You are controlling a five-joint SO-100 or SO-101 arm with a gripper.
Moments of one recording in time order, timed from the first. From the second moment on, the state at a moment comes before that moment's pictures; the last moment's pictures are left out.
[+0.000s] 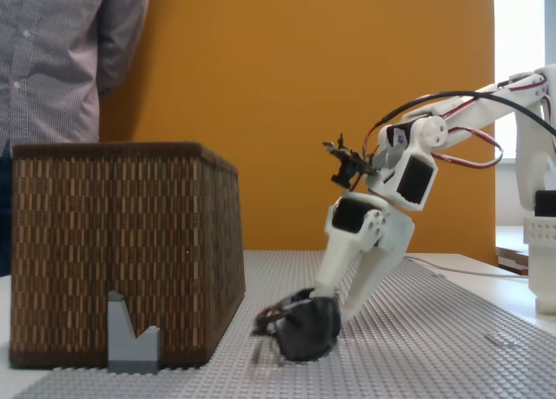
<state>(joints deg) -27.2 78.7 99.3 42.5 0.0</state>
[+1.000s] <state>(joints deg) -18.9 101.8 76.3 60.4 -5.5</state>
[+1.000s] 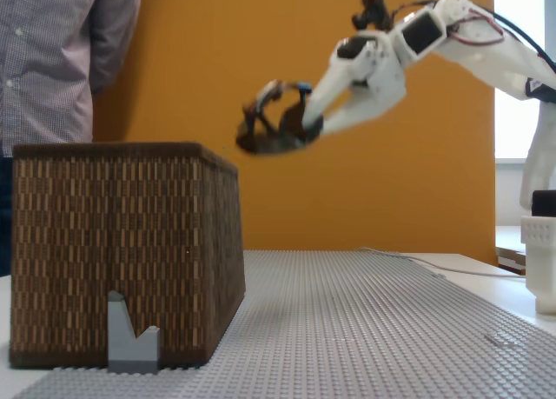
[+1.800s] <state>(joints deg) -9.5 75.8 49.2 60.6 -0.4</state>
